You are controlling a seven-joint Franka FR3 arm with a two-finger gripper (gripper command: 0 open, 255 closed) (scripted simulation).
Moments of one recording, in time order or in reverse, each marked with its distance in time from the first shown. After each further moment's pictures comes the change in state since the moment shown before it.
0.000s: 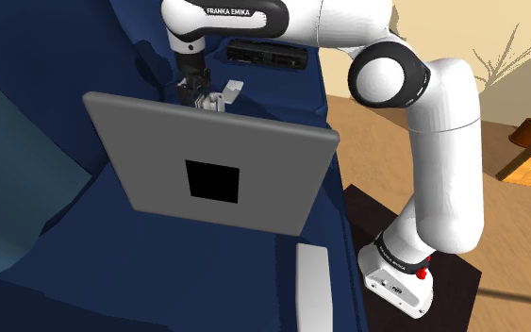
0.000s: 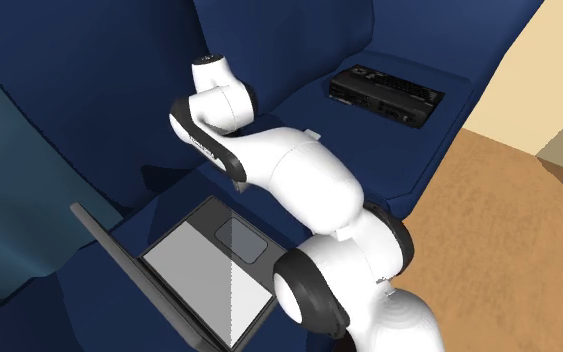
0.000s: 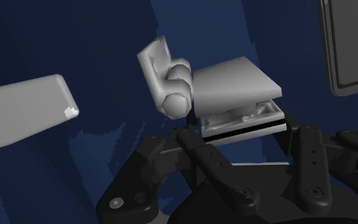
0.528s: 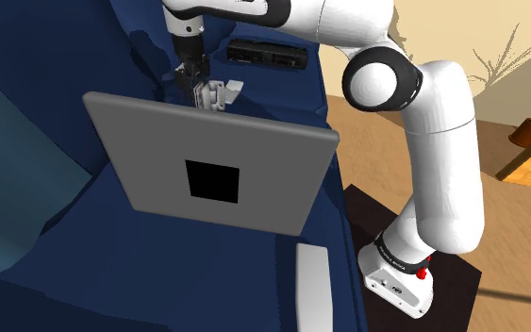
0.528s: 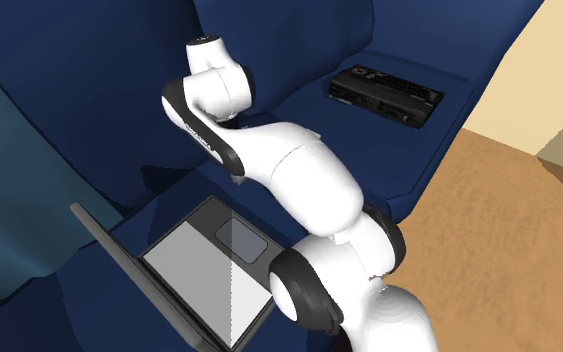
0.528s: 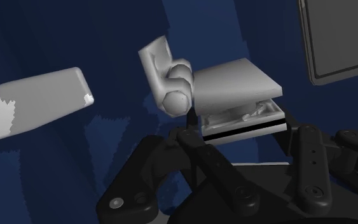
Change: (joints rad) arm 0.017 0.036 -0.001 0.164 -0.004 -0.127 -0.006
